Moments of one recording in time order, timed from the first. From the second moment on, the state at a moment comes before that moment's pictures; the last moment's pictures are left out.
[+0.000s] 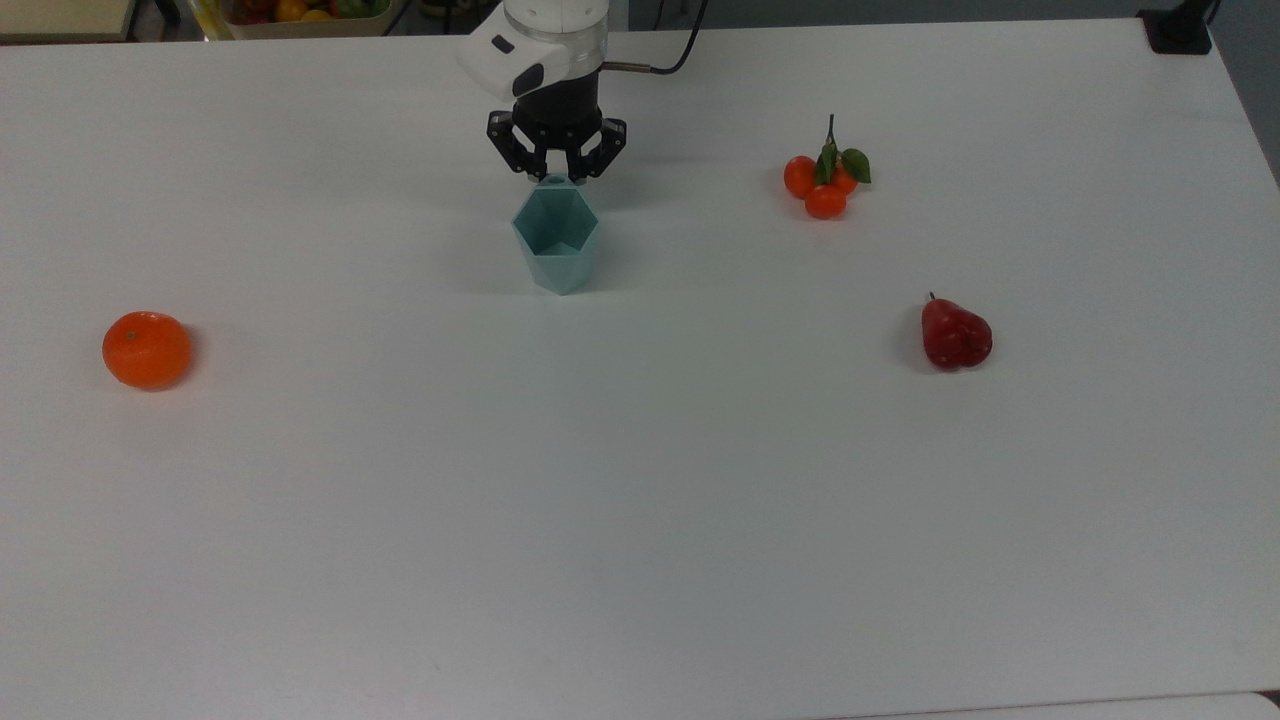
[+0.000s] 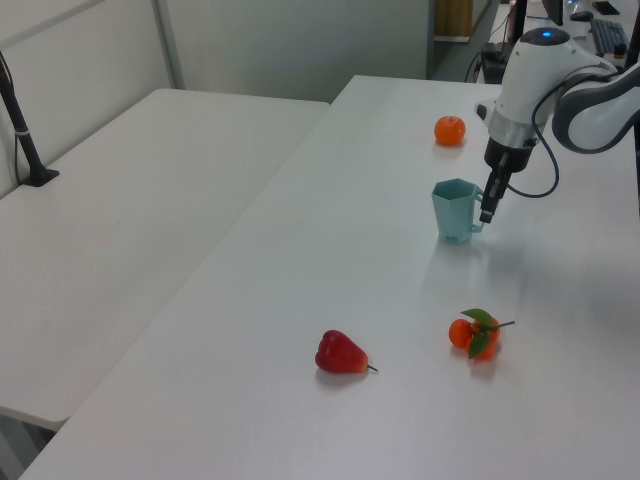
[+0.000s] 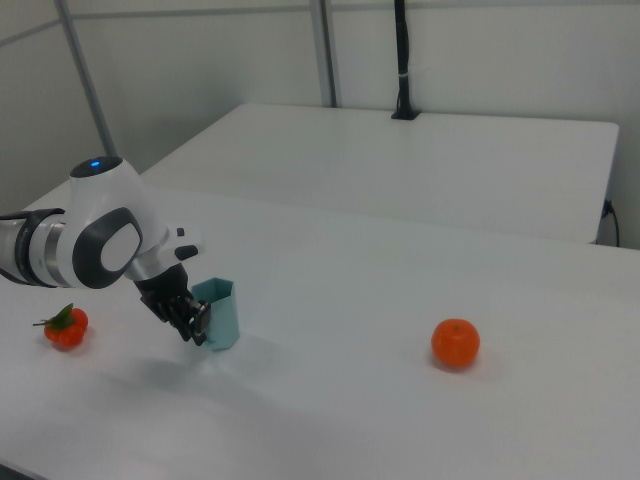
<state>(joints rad) 0.13 -0.05 -0.02 -2.38 -0.12 2.49 0.17</state>
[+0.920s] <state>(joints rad) 0.15 -0.01 -0.02 -2.09 -0.13 2.03 0.16</state>
